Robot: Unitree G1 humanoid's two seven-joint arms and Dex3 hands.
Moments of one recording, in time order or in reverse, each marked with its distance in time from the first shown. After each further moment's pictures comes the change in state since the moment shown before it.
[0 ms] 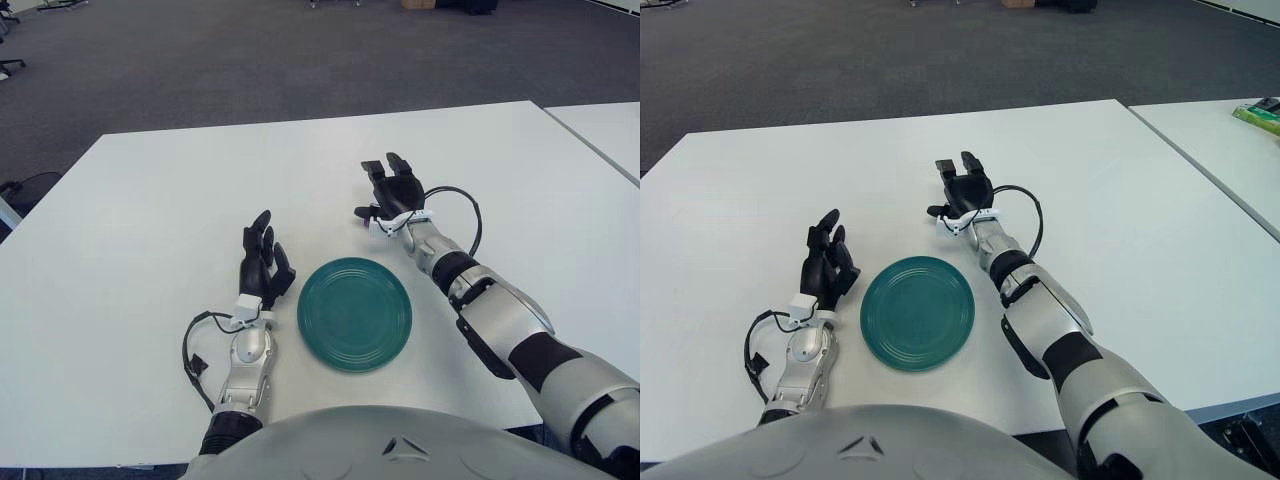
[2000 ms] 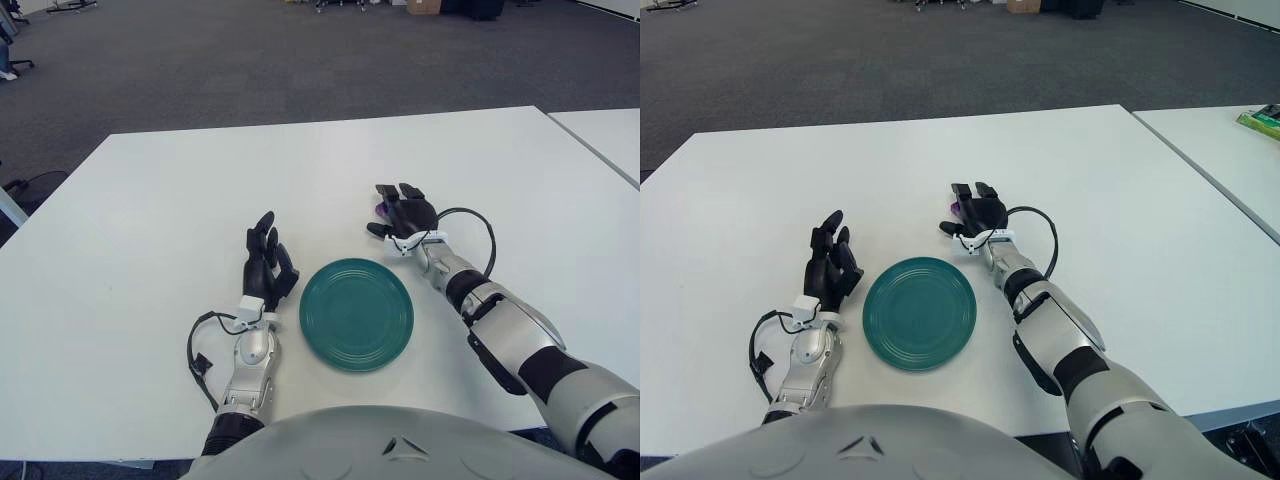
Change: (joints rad) left arm 0.000 0.001 -0.034 -0.006 -0.031 -0.009 0.011; right arm 0.098 -0.072 0.038 0.016 0.101 -0.007 0.063
